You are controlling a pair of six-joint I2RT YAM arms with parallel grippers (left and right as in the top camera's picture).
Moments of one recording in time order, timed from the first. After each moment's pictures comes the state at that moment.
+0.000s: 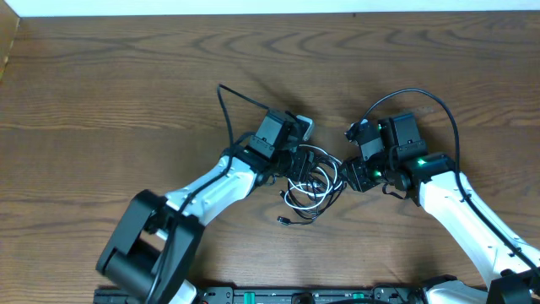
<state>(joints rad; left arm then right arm) -0.58 1.73 0.91 -0.15 0.33 -0.22 0.30 1.40 0.81 -0.52 -0.34 -0.05</state>
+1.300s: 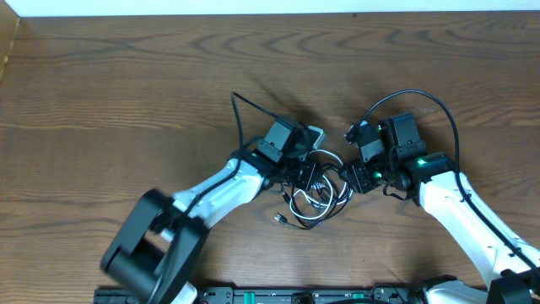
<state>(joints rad) -0.62 1.69 0.91 -0.20 0.50 -0.28 0.30 1.40 0.81 -0.55 -0.34 -0.07</state>
